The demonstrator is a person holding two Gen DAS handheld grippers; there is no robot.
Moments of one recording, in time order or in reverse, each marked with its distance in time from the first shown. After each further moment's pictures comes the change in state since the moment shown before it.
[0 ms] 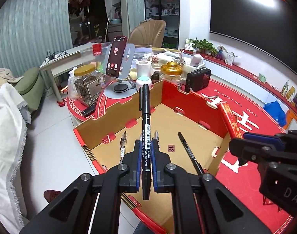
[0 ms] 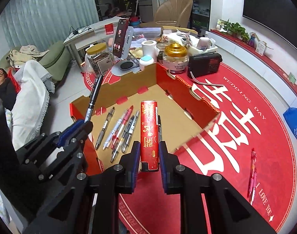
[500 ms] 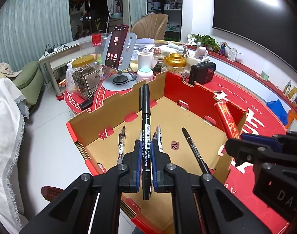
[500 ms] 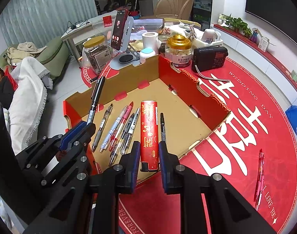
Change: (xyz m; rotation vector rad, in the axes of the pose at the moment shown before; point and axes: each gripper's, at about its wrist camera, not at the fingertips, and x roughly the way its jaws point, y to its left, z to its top) left arm 0.024 0.000 -0.004 -0.012 0.044 0.000; right arm 0.032 0.001 0.006 0.007 0.043 -0.013
